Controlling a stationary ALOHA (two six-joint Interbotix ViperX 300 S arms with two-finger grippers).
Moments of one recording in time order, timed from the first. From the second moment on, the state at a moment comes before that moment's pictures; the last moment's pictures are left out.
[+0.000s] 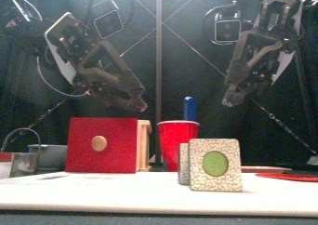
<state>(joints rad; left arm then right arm) -0.16 -0.02 0.87 -0.14 -0.42 0.00 0.20 -0.23 0.85 -0.67 0.10 1.24</state>
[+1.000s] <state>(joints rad) -0.17 -0.09 0.87 -0.14 -0.42 0.00 0.22 0.07 0.66 -0.85 0.14 1.24</state>
